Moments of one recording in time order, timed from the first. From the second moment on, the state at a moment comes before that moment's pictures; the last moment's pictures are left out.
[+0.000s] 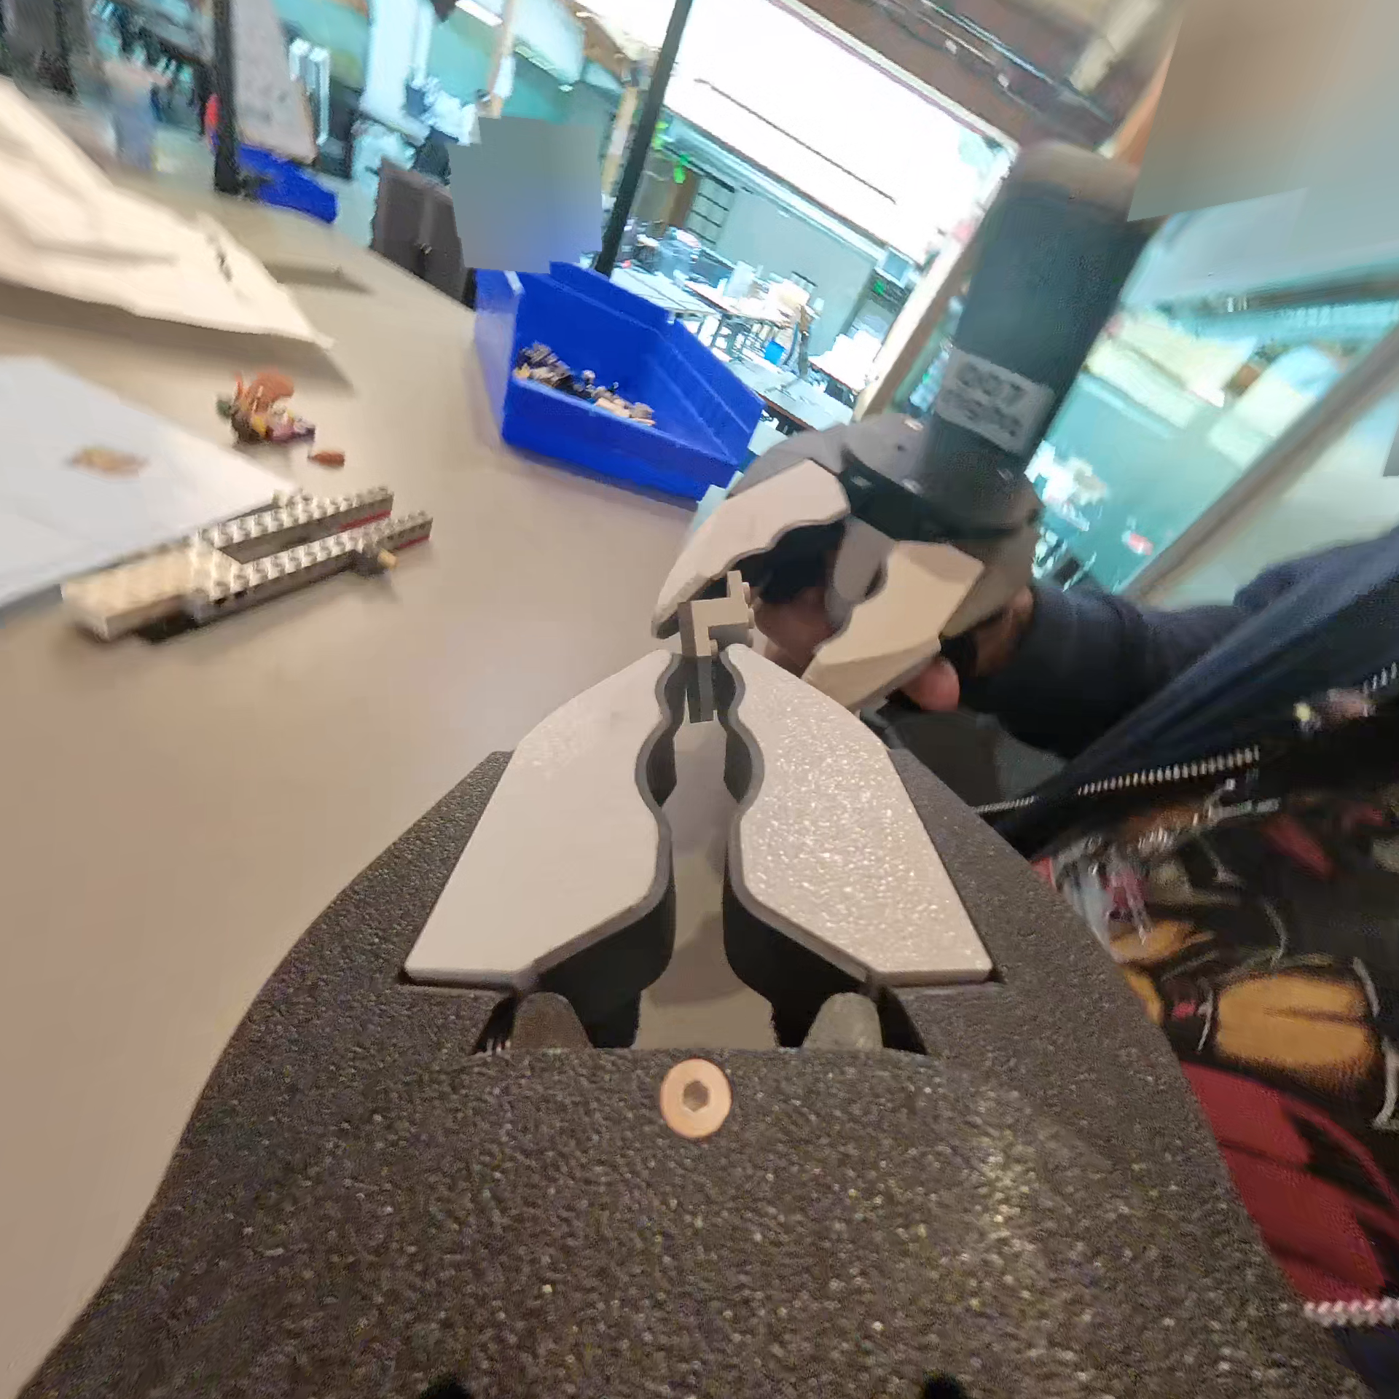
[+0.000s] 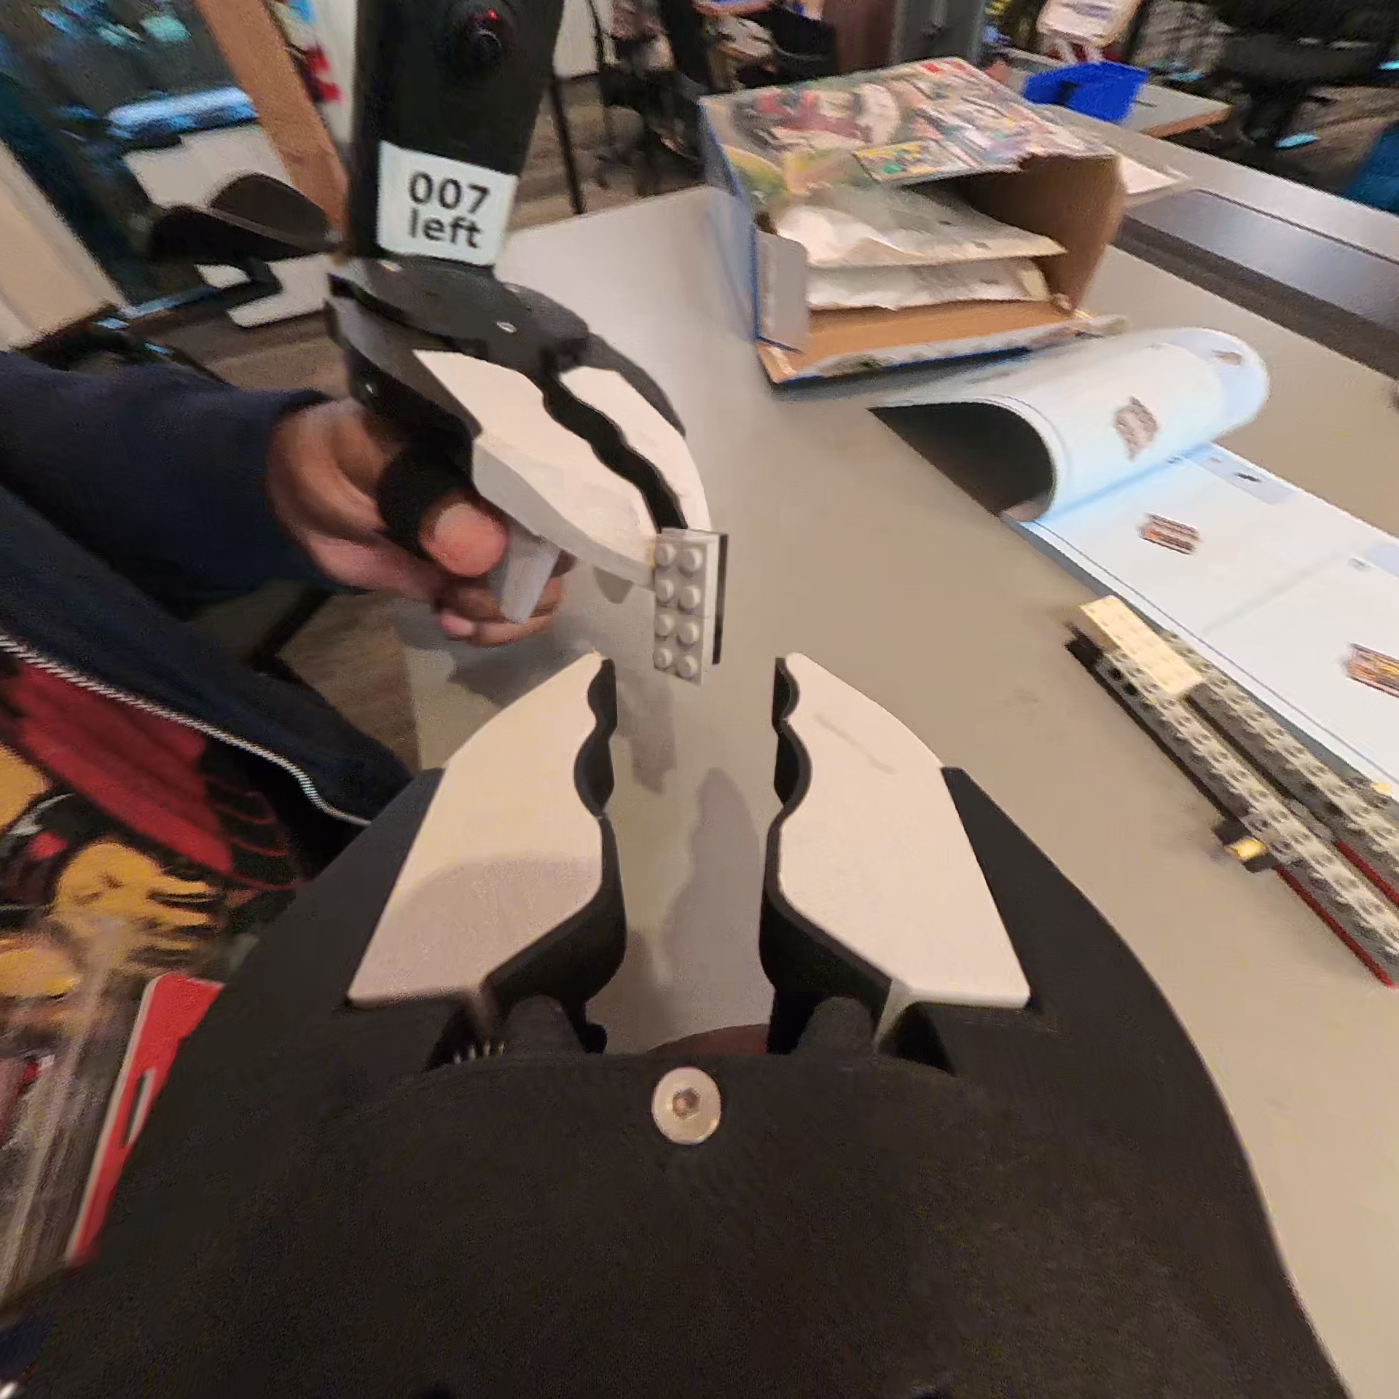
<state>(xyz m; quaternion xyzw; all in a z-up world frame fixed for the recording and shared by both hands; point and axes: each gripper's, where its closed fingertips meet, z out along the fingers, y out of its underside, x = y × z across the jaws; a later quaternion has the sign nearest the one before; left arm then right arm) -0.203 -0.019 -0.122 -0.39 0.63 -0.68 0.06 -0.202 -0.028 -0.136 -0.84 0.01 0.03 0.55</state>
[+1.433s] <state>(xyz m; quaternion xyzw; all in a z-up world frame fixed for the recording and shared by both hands) -0.060 0.024 -0.123 -0.32 0.65 -0.65 0.23 -0.062 -0.044 -0.191 -0.86 0.11 0.06 0.50</state>
